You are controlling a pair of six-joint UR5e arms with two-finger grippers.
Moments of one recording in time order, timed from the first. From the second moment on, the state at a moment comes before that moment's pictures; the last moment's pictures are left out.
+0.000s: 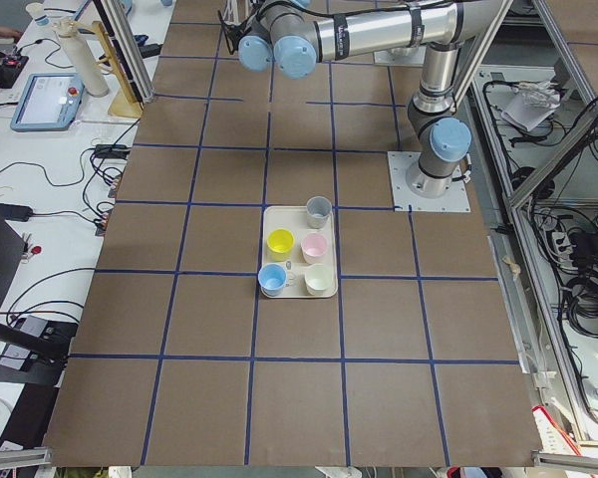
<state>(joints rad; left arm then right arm) -1.41 -1.77 -1.48 -2.40 0.25 0.29 1.39 -1.41 1.55 -0.59 -0.24 -0.92</state>
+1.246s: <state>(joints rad) -1.46 -1.76 -1.59 -2.47 0.16 0.34 1.45 -1.37 1.54 -0.65 -0.11 -0.91</state>
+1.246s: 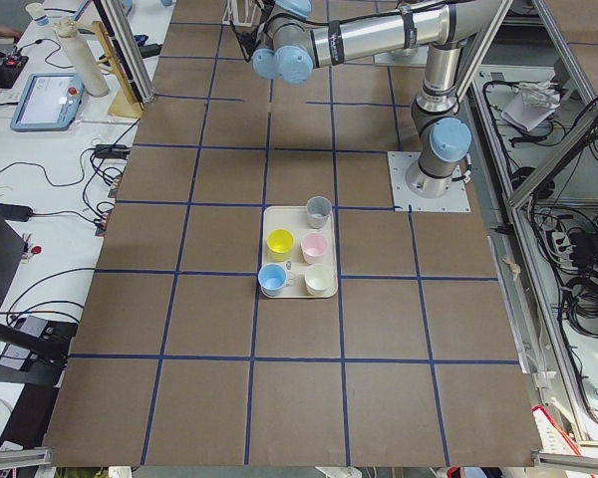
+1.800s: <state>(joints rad) -1.48 -1.76 -1.59 -2.50 0.16 0.34 1.46 -1.36 1.54 -0.66 -0.10 -0.91</state>
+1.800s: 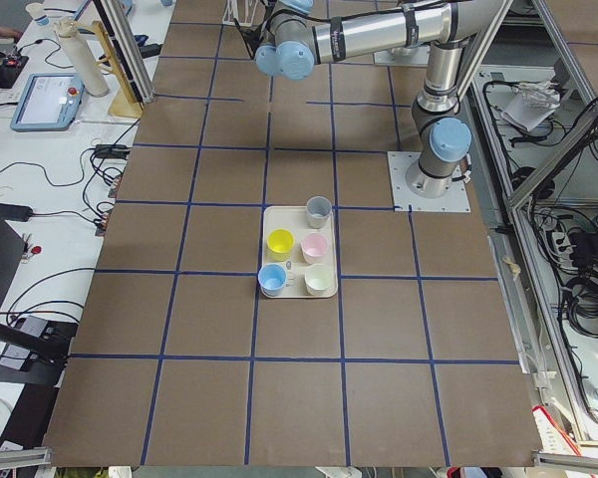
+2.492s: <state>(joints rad) -1.48 -1.76 -1.59 -2.51 0.16 0.34 1.47 -1.37 1.54 -0.65 -0.10 -0.90</state>
